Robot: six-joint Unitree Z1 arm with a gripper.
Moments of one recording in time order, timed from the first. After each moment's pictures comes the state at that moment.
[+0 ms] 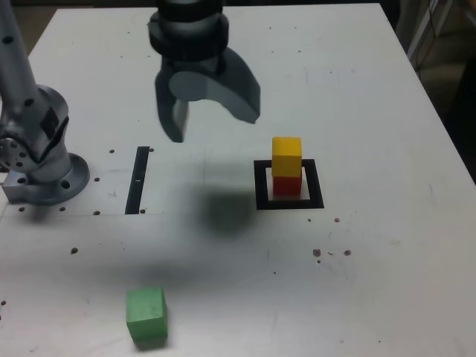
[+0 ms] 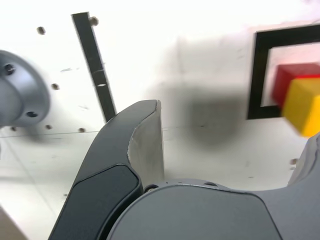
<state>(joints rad) -0.15 1.61 -1.22 1.25 0.06 -0.08</state>
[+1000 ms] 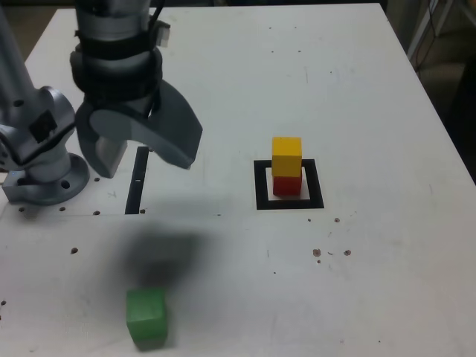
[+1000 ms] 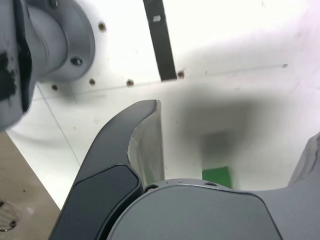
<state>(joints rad) -0.55 1.54 -1.14 1.31 0.00 -0.41</state>
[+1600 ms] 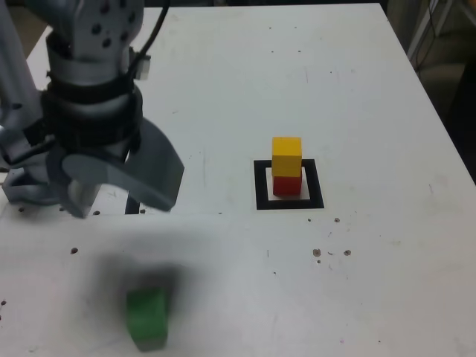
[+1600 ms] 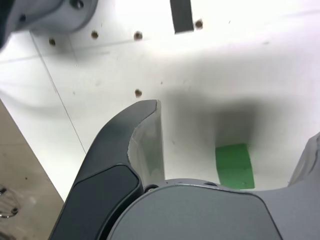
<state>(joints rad) -0.76 1.64 -1.18 1.30 -0.07 -0.65</state>
